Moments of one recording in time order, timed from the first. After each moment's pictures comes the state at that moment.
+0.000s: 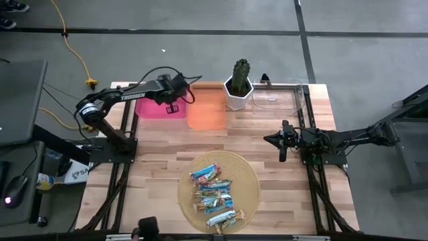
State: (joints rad) left arm 0.65 1.57 1.05 -0.65 -0.52 0.51; right arm 0.06 0.31 0.01 0.07 0.23 0.33
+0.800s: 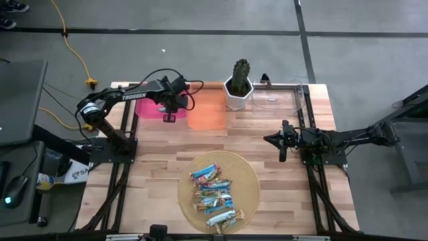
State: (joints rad) left arm 0.65 1.58 1.05 -0.77 -0.14 0.73; right arm 0.06 0.31 0.01 0.07 0.23 0.33
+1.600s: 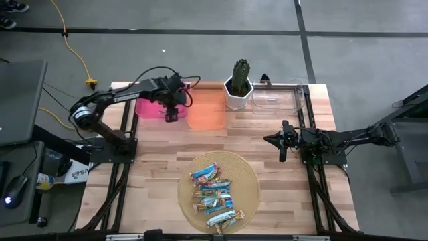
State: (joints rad) left arm 0.65 1.48 1.05 -0.79 -0.02 0.53; right arm 0.06 0.31 0.01 0.07 0.23 0.33
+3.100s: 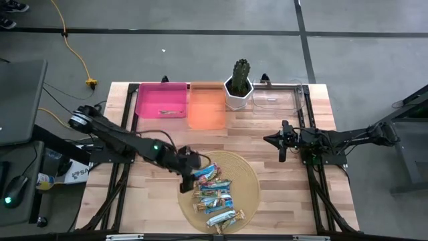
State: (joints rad) left arm -0.38 1.50 1.10 -0.51 -0.12 -0.58; right arm 0.06 0.32 0.01 0.07 0.23 0.33
